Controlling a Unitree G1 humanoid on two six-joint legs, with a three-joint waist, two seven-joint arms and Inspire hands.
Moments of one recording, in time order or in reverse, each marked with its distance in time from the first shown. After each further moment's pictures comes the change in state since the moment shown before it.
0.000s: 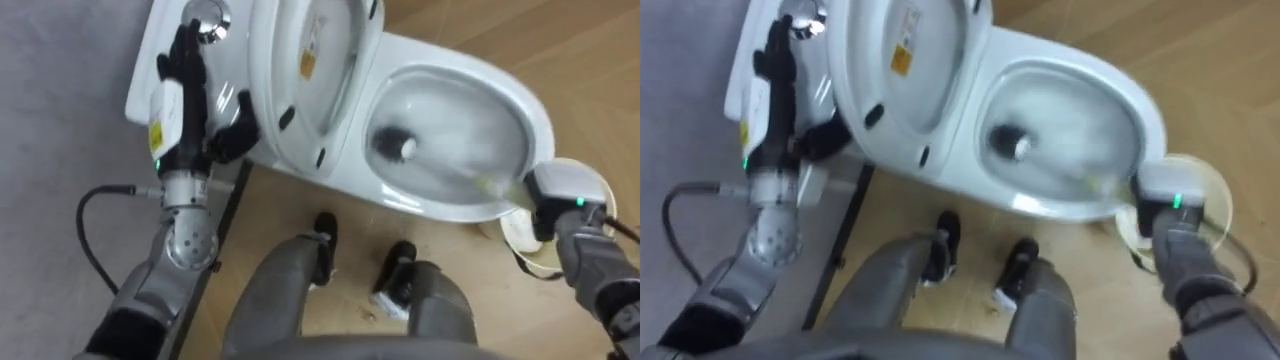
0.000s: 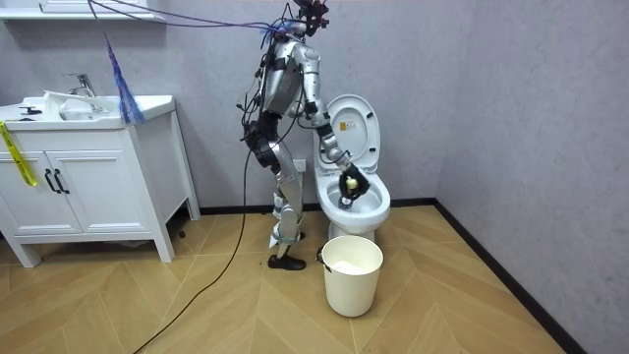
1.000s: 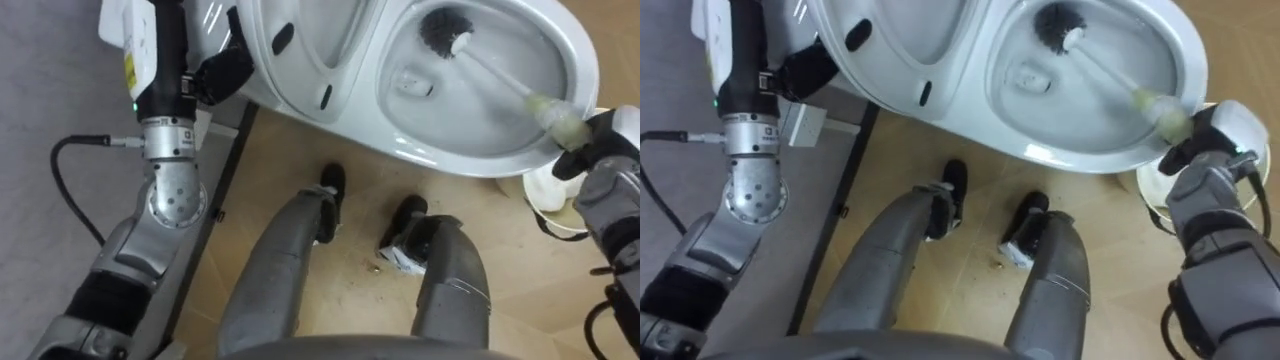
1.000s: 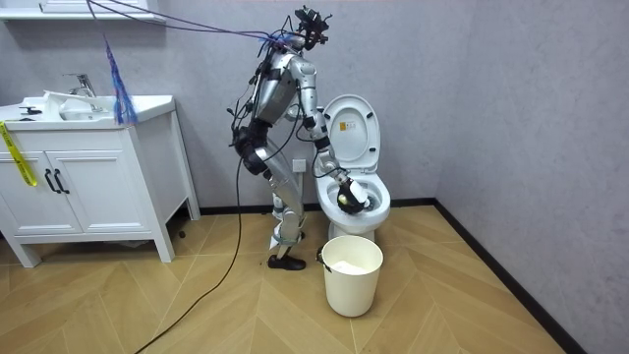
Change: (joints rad) left arm -0.071 0.050 0.025 -0.101 -0.084 0.021 0.029; right arm -0.108 0.070 -0.071 0.088 0.651 0.058 -0.019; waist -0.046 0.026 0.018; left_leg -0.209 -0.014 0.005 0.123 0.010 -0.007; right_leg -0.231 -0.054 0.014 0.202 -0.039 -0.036
